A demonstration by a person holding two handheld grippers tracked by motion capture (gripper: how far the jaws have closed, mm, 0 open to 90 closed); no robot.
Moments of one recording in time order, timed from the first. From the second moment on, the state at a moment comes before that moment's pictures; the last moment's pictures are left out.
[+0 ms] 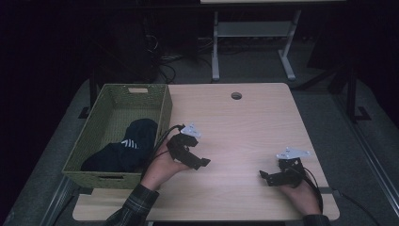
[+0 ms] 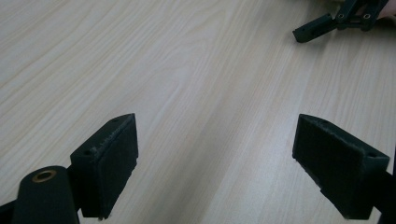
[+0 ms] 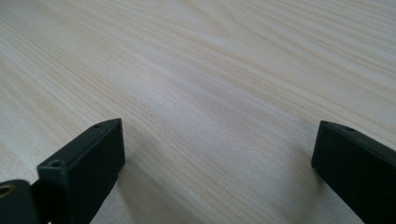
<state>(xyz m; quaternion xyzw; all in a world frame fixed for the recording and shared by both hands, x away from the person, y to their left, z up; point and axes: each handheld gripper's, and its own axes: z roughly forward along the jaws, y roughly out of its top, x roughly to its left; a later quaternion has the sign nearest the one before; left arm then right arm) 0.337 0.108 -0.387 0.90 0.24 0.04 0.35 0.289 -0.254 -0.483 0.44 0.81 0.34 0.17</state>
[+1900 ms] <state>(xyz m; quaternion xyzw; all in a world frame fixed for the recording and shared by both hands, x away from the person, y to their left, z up) 0.335 0.167 -0.329 0.90 0.27 0.07 0.35 0.290 -0.254 -0.483 0.44 0.81 0.34 0.17</state>
